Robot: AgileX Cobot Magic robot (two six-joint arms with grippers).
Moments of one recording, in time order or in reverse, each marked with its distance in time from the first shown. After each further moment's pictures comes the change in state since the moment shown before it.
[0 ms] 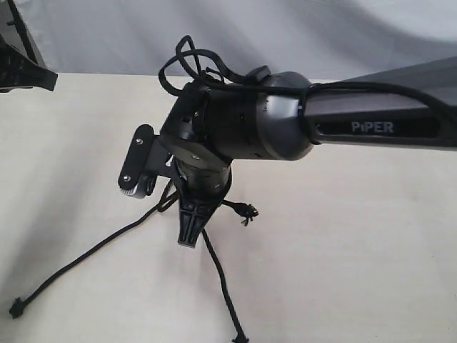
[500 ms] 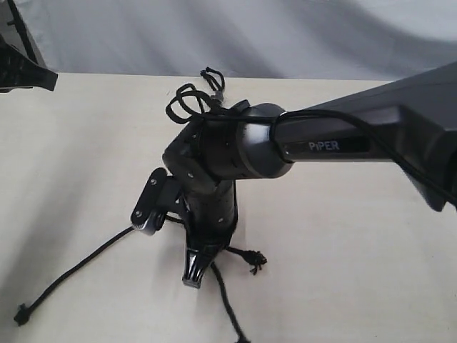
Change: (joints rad) left arm 0.000 0.000 0.000 0.000 0.000 0.000; right arm -0.008 0.110 0.011 0.253 0.067 -0.143
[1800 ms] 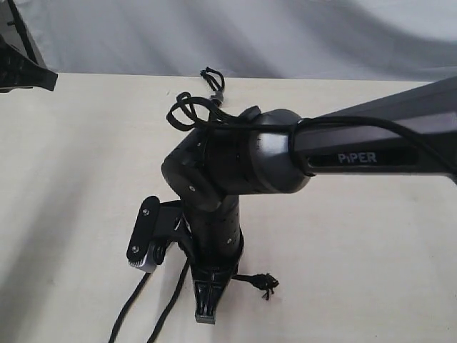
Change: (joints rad) left arm 0.000 0.000 0.000 0.000 0.000 0.000; right arm 0.043 -0.094 0.096 0.085 0.053 -0.164
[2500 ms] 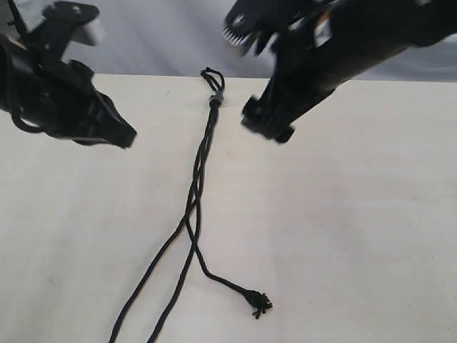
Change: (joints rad) left arm -0.249 0.000 0.015 -0.416 0.255 0.328; right arm -0.338 -0.507 0.063 -0.024 -0.249 0.056
